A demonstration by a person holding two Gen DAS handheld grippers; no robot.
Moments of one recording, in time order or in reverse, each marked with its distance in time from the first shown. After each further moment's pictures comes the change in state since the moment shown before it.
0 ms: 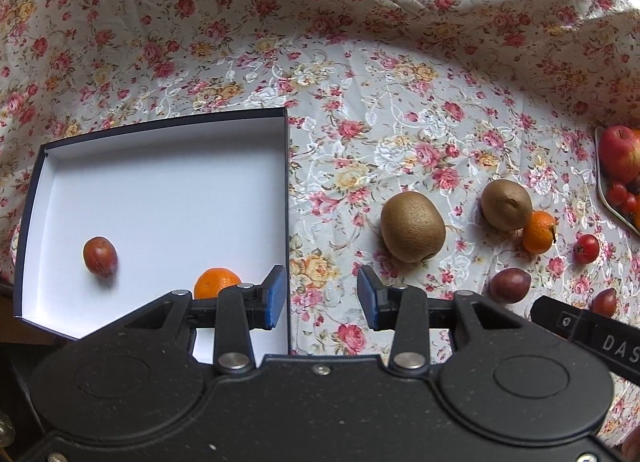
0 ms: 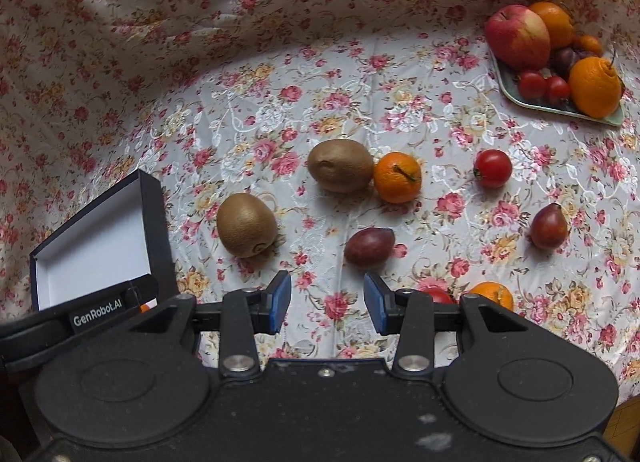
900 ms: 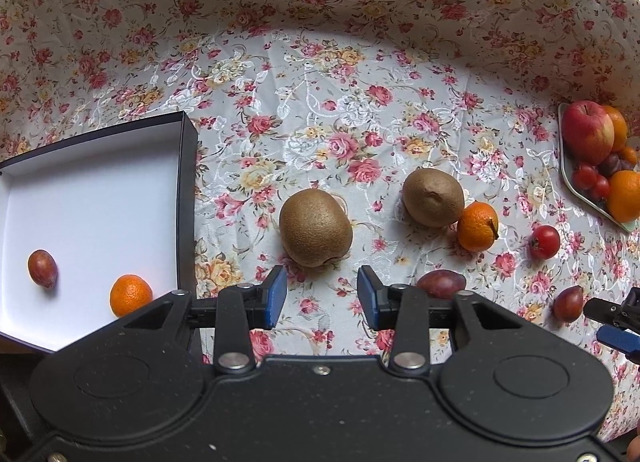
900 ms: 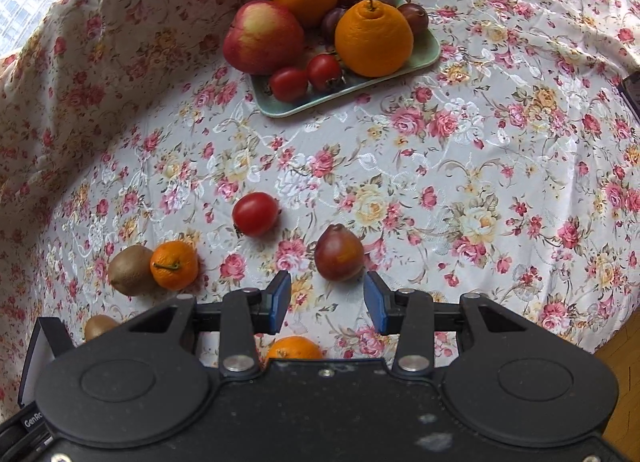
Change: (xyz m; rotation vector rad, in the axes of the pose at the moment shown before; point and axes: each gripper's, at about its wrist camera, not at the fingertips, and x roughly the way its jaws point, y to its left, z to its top) left arm 0.014 -0.067 0.005 0.052 0.032 -0.043; right arm -0.001 -0.162 0.024 0.424 -0.015 -0.141
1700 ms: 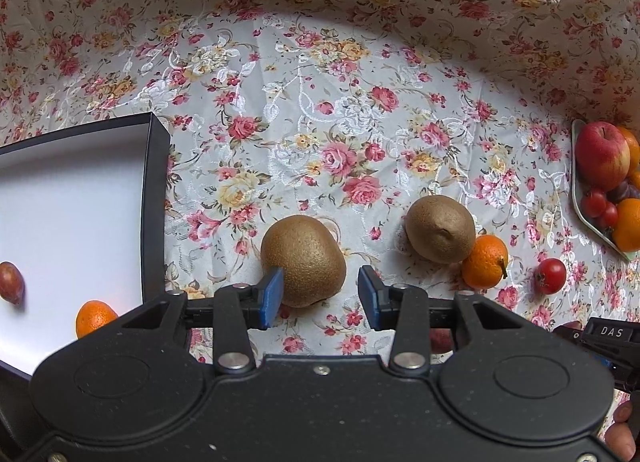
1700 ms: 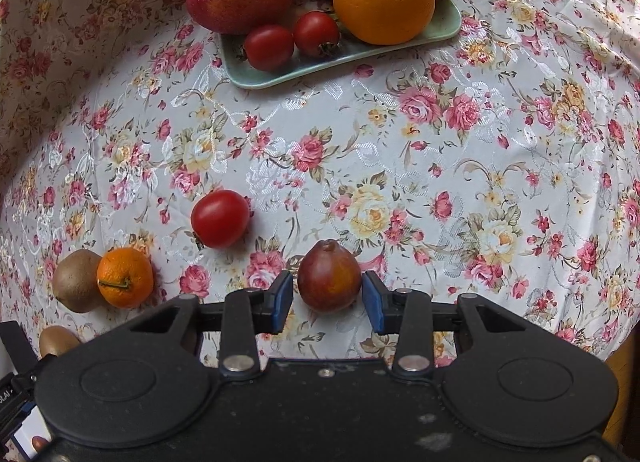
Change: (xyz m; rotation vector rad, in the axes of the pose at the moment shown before) left arm 0.036 0.006 0.028 -0.054 0.054 -0.047; right arm 0.062 0.014 0.021 -0.043 0.112 -0.110
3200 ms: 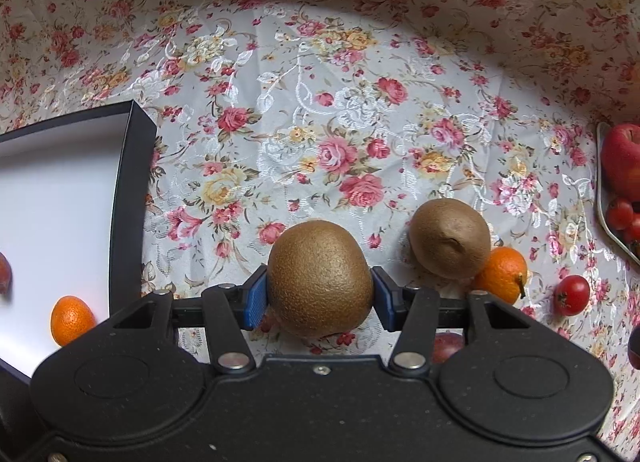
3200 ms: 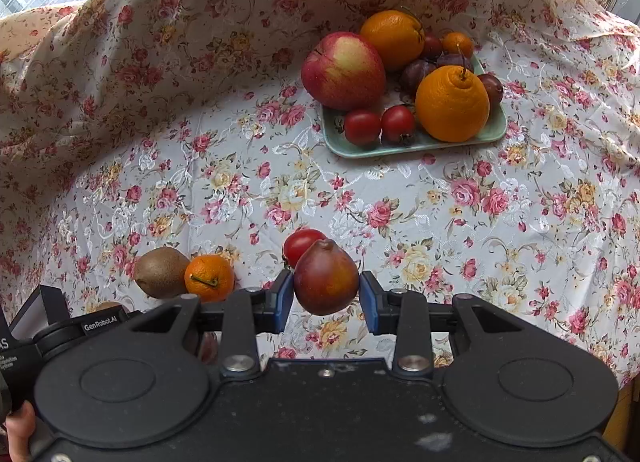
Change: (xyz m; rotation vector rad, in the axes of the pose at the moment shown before) left arm 0.019 -0.021 -0.006 -0.021 -0.029 0.060; right arm -0.075 0.021 -0.021 -0.195 -0.201 0.121
